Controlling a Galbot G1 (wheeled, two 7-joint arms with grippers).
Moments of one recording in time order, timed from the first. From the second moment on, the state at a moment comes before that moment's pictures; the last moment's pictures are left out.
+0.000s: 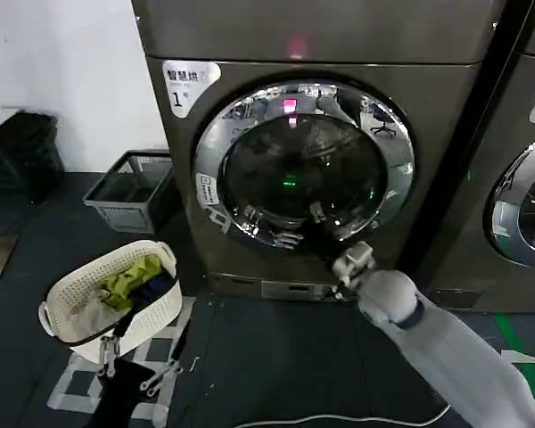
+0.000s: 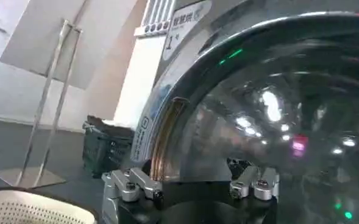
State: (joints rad) left arm 1.86 -1.46 -0.72 -2.28 -0.04 -0.48 0.33; right arm -0.43 0.97 -0.28 1.65 0.52 0.01 -0.04
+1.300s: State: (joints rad) left arm 1.86 -1.46 -0.73 -2.28 -0.04 -0.48 0.33; right arm -0.19 1.21 -0.47 1.39 0.53 -0.08 -0.02
